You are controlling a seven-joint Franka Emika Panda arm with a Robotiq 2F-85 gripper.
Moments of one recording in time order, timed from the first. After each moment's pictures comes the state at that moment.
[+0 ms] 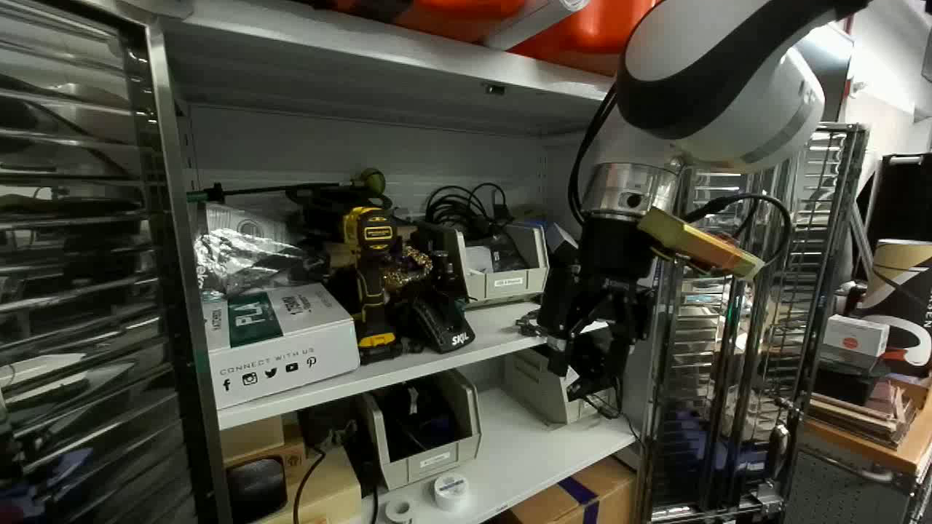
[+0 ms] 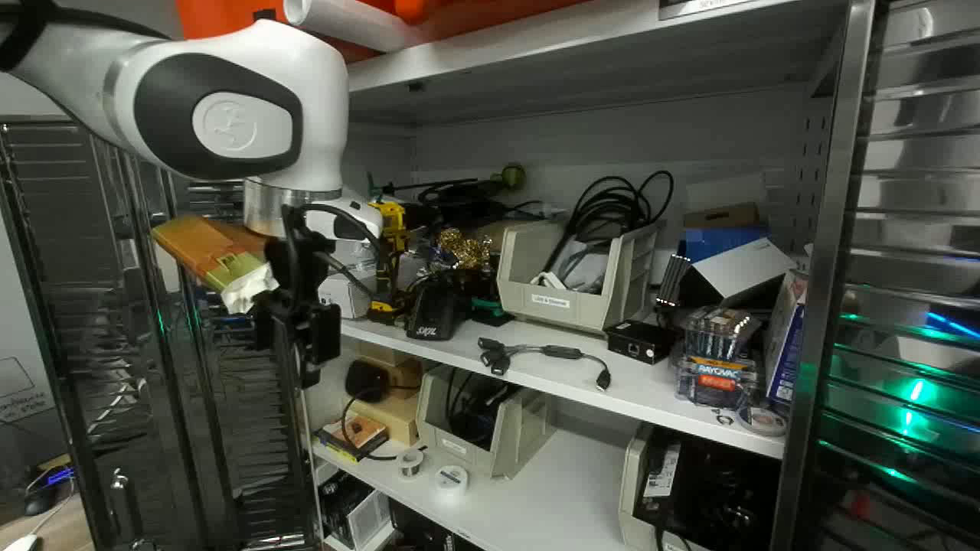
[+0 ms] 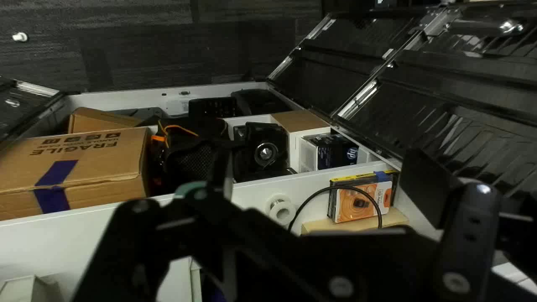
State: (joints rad) arm 0.16 -0.29 0.06 -2.31 0.28 2.03 0.03
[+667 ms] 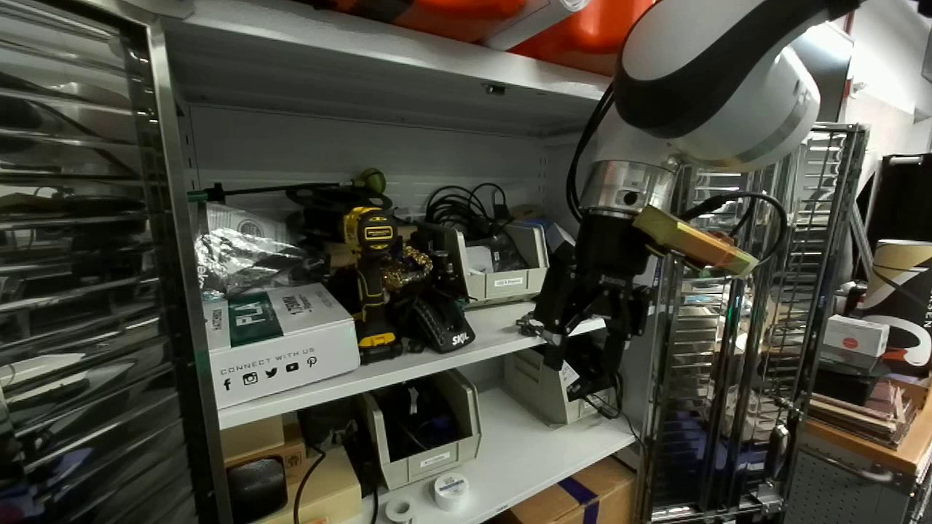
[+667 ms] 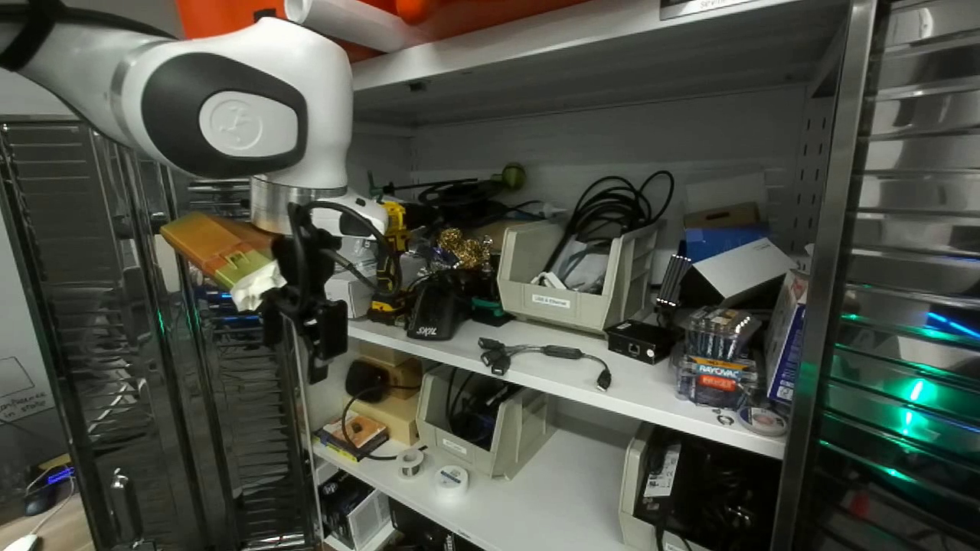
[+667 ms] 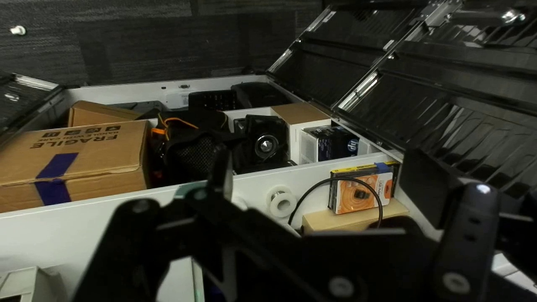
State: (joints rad) arm 0.15 -0.28 0.06 -2.30 0.28 2.05 0.03
